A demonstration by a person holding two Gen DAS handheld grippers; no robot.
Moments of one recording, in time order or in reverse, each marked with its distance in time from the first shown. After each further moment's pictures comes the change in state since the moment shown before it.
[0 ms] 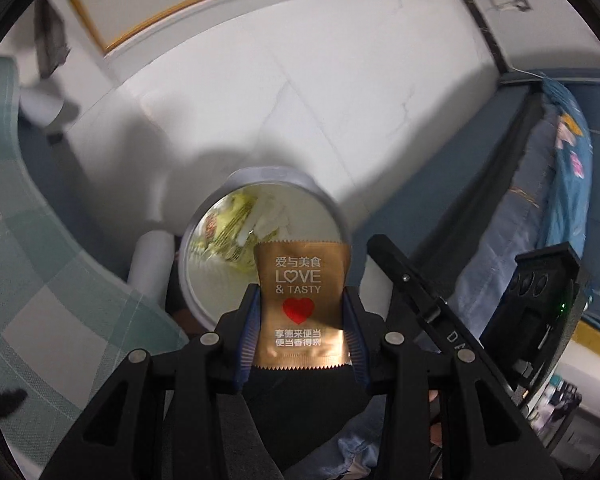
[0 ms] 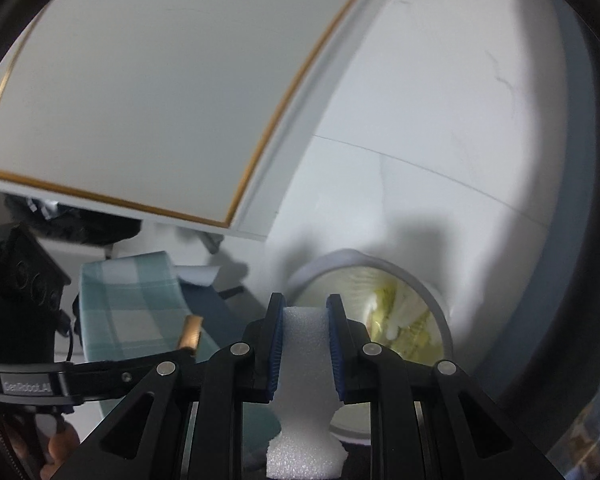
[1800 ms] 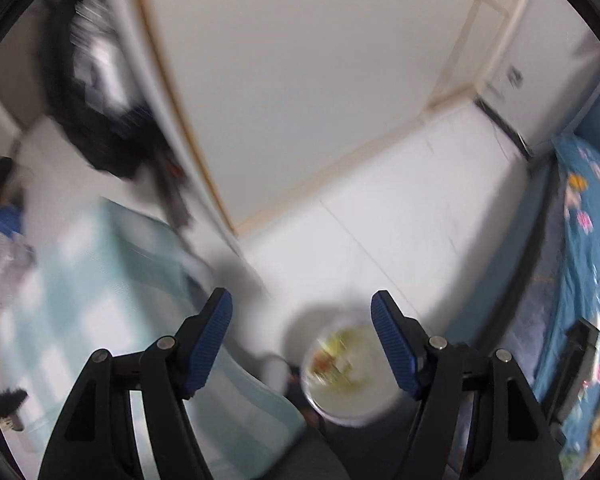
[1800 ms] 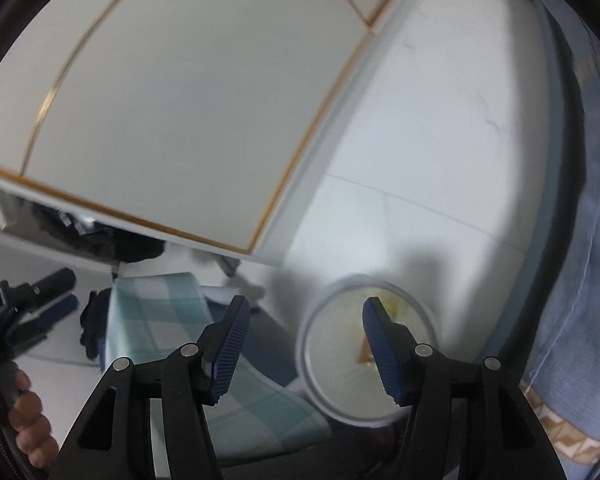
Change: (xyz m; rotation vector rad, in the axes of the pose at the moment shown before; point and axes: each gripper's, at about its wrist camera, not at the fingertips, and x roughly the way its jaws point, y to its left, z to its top) left arm -0.185 -0.012 -0.056 0.091 -0.680 0.354; right arm -0.088 0.046 0.000 -0.076 -0.129 0.025
